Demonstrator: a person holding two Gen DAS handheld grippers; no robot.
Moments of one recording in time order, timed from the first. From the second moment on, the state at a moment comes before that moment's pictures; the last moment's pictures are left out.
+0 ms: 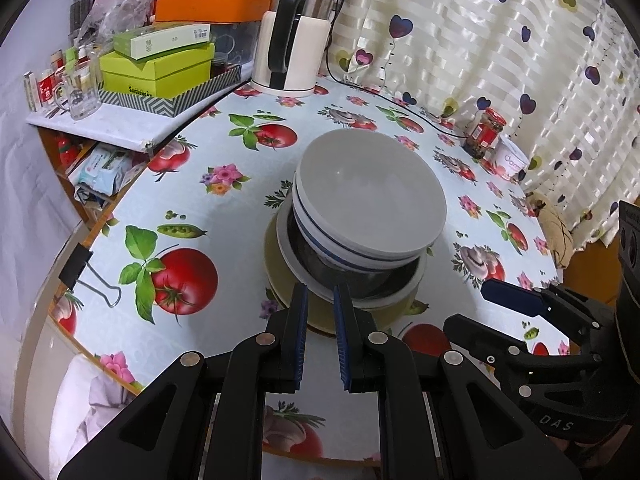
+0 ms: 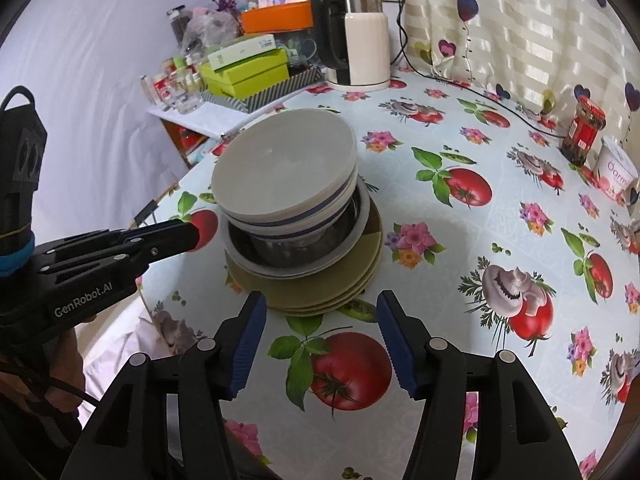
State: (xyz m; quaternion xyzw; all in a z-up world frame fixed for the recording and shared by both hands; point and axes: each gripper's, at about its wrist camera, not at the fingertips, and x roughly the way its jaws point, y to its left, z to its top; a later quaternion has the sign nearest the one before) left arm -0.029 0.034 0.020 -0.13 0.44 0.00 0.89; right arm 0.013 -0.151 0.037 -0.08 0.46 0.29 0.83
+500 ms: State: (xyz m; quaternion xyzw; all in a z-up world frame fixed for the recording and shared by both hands) left arm -0.028 0.030 0.016 -0.12 0.45 0.00 0.89; right arm 0.011 -0.147 0.032 -0.08 0.46 0.30 0.83
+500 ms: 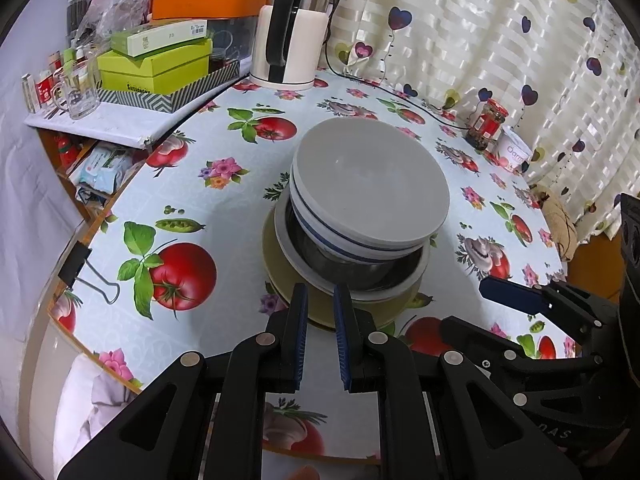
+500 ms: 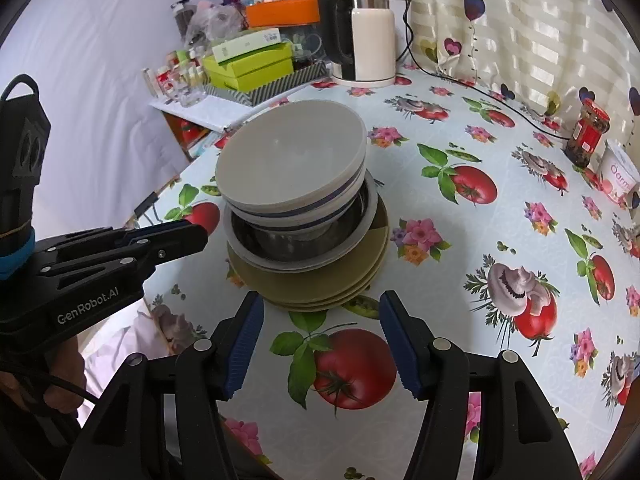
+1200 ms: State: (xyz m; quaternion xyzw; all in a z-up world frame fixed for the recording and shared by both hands) left arm -0.027 0.026 0.005 -0.11 0.46 0.02 0.88; right arm 0.011 -0.145 0.024 -0.09 0.47 0.30 0.82
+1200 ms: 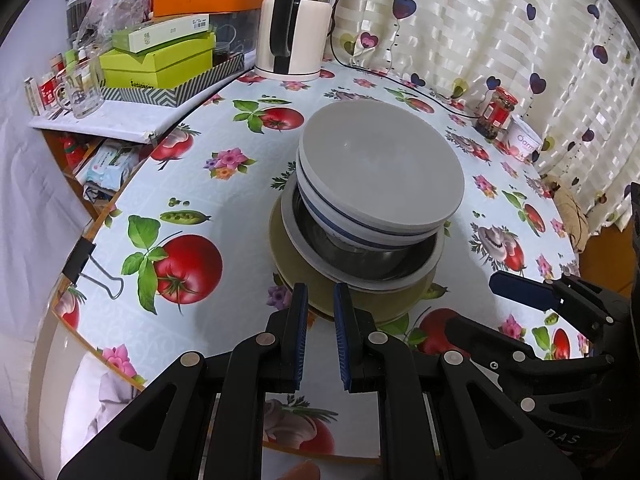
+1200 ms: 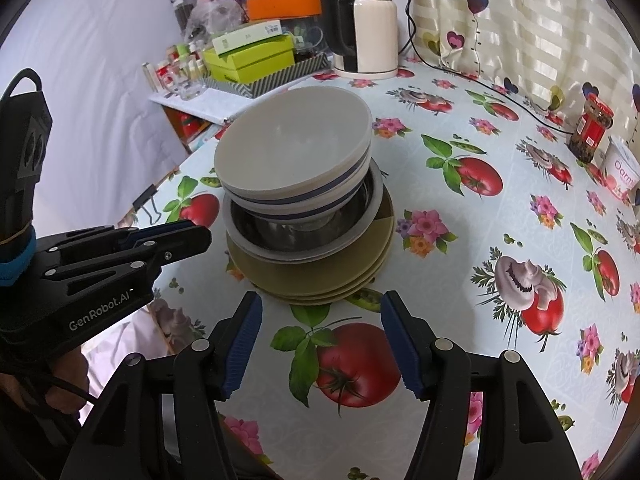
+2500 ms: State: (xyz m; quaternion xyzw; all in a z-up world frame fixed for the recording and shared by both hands) left arm -0.027 0.027 0.000 -0.10 0.47 0.03 0.88; right arm 0.011 -0.146 0.020 -0.09 0.47 0.30 0.82
